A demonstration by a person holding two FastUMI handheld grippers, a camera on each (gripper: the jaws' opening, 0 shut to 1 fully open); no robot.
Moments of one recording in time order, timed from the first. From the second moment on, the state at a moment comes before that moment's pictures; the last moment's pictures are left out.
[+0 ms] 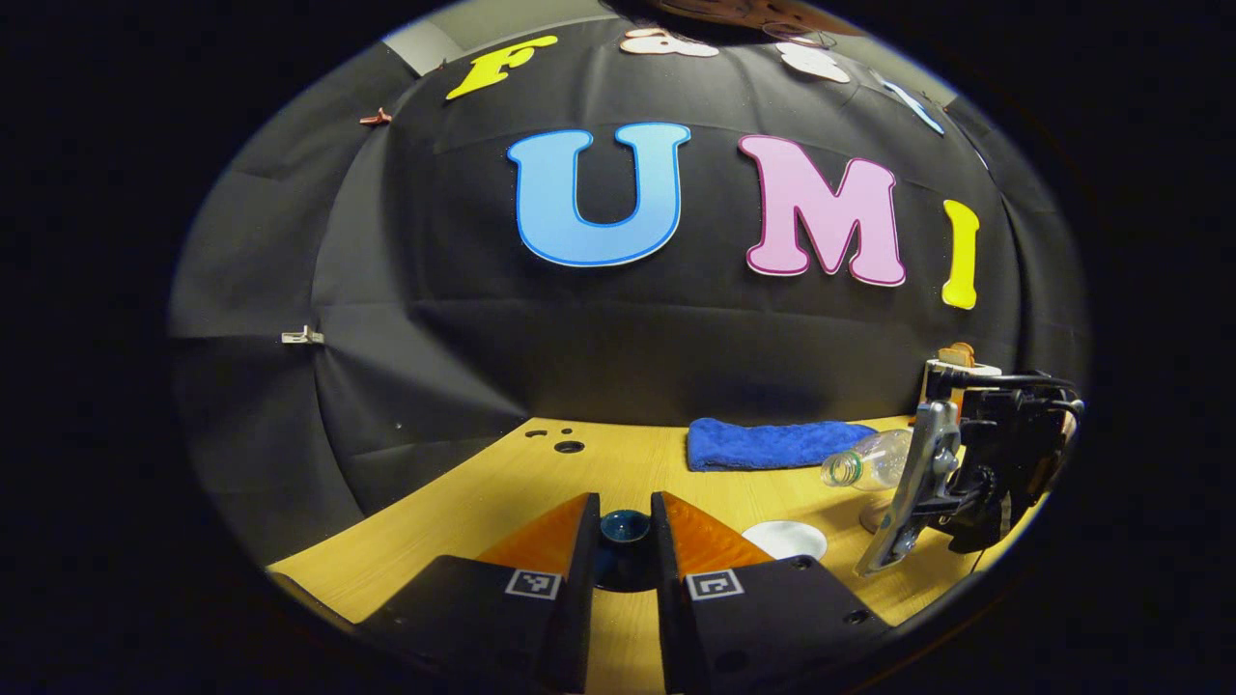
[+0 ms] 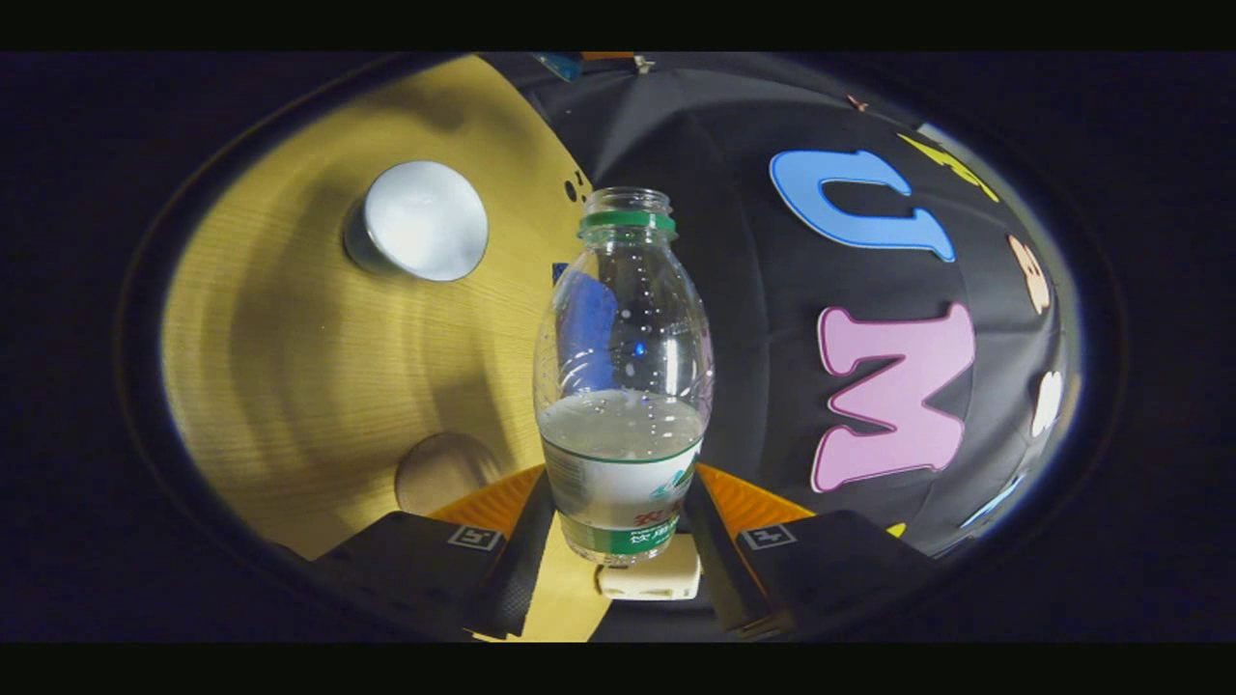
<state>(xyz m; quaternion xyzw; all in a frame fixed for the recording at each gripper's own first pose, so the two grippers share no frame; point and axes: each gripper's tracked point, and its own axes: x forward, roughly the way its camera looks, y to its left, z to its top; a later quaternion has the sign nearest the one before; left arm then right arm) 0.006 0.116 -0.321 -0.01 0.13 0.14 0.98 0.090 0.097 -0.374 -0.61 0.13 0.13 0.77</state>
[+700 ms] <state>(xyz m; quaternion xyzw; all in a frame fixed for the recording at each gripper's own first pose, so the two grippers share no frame) 0.000 0.108 -0.332 0.00 0.14 0.13 0.98 0.110 0.101 -0.350 -0.72 0.05 0.12 0.68</state>
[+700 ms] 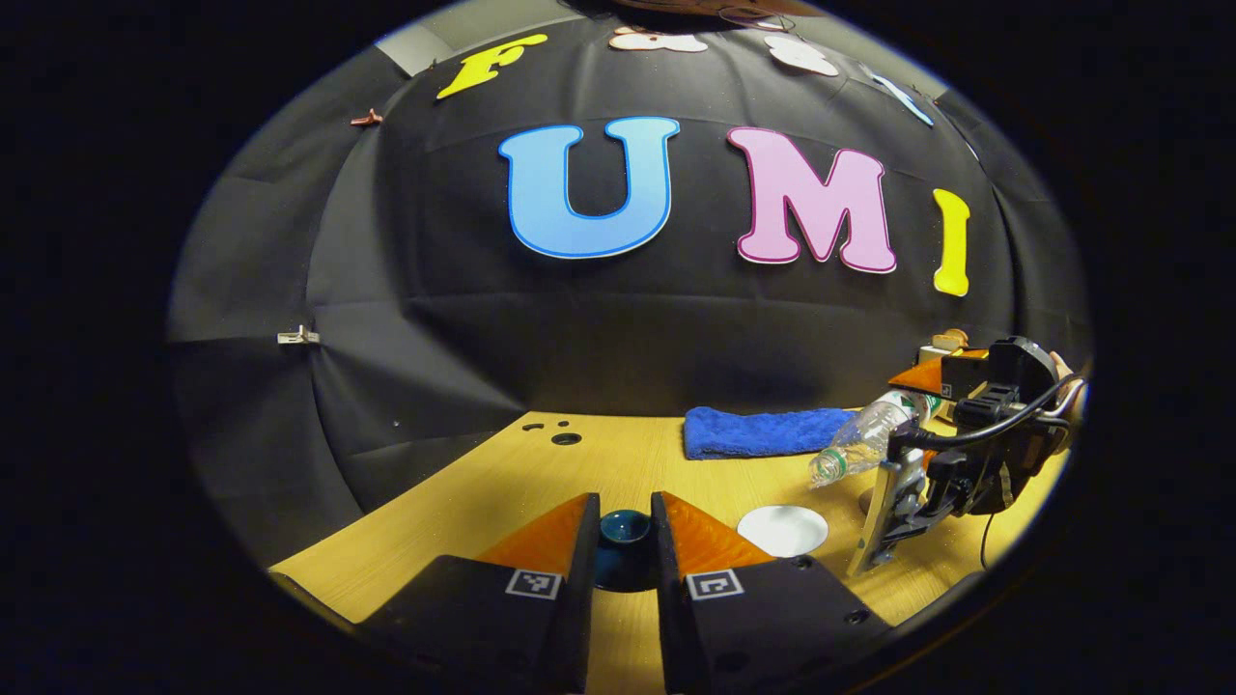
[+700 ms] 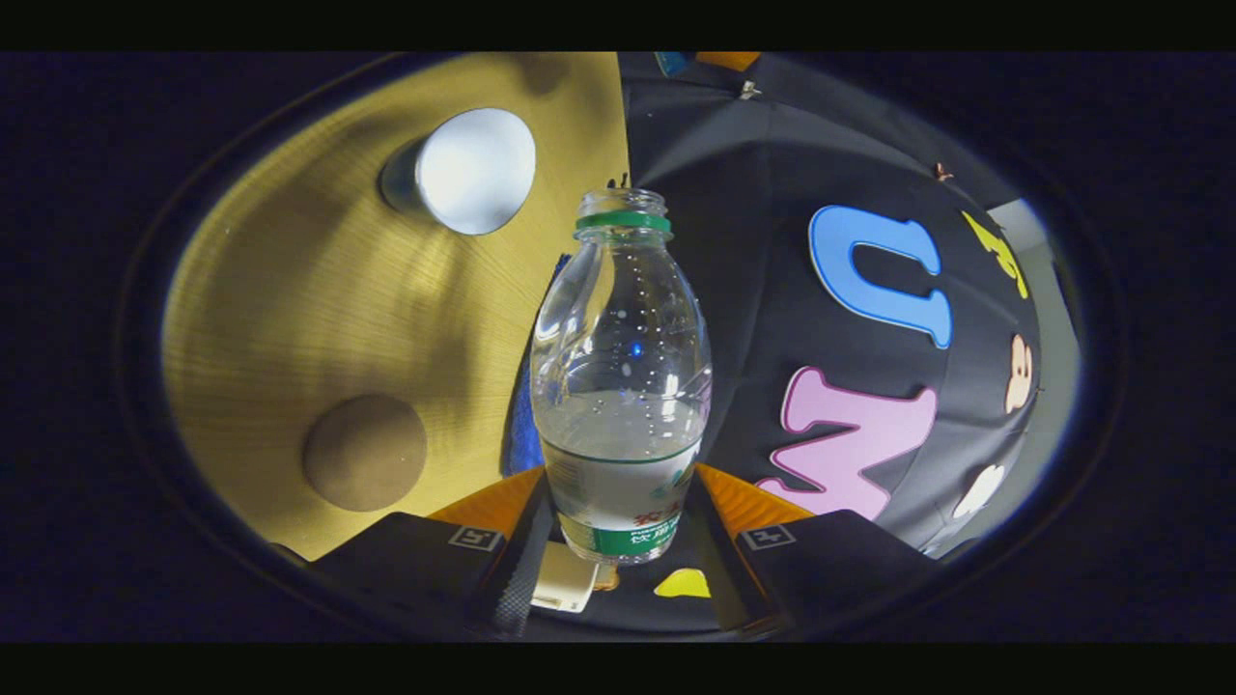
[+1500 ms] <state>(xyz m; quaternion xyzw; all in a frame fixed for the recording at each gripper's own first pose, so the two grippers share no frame) -0.005 0.113 -0.338 -0.01 0.14 0.13 0.98 0.119 0.105 -0.333 -0.77 -0.02 0.10 0.63</state>
